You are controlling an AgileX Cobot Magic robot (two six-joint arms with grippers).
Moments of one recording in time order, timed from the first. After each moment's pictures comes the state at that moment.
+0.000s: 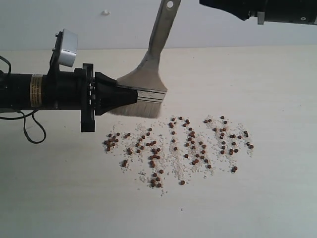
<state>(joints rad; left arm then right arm) -0.23 1.94 -0.87 1.36 -1.20 -0.67 0.03 1.60 -1.01 -1.44 -1.13 1.37</state>
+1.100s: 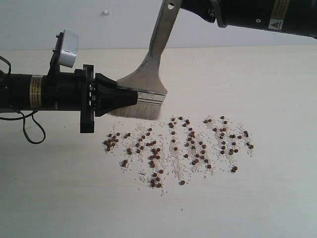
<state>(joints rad) -0.23 1.94 -0.87 1.37 -1.20 -0.68 0.21 1.65 -1.01 -1.19 -0.96 1.45</state>
